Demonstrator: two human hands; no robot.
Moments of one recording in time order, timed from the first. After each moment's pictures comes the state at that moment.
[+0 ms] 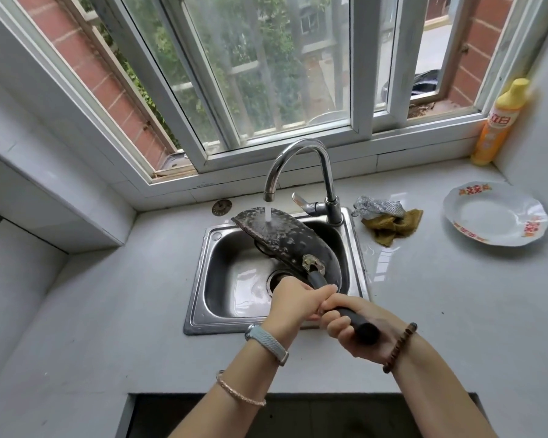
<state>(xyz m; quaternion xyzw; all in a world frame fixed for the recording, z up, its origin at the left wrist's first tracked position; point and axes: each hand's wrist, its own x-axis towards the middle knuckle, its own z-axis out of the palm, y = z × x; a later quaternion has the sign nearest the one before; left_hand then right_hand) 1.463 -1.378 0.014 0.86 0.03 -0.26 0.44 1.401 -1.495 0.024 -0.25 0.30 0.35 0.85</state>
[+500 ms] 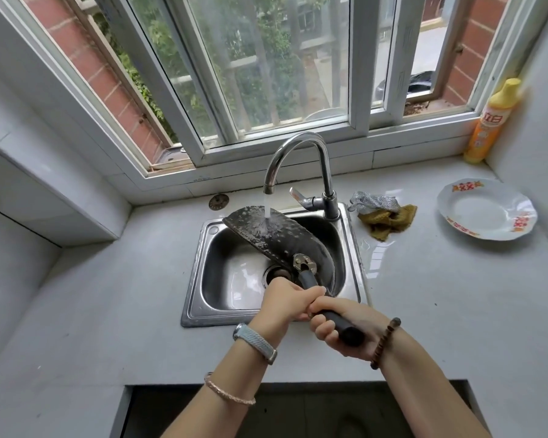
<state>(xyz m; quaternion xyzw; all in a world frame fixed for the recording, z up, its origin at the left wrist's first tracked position) 1.456 -1.358 0.010 0.83 0.05 -0.29 0.47 1.393 -1.473 0.023 -0.32 0.30 0.35 0.82</state>
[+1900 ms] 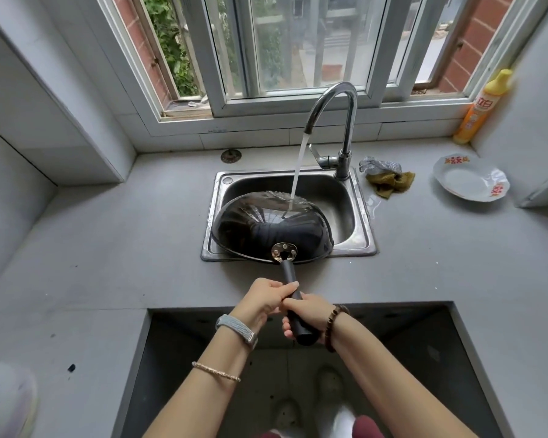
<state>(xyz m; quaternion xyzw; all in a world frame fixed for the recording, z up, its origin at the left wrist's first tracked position) 1.387 -1.204 -0.061 0.73 0.11 -0.37 0.56 1.325 -1.292 -0.026 -0.50 0.32 0.28 0.75</state>
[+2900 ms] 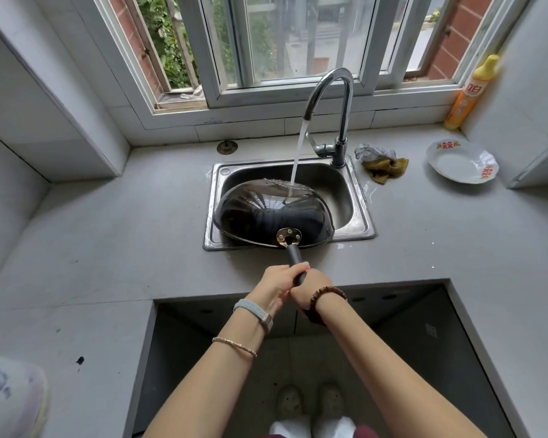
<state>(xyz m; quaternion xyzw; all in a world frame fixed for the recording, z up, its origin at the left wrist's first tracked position) 1.377 -1.209 -0.065 0.63 0.17 -0.38 0.66 1.333 -1.276 -0.027 -0.87 0.27 0.25 0.34</state>
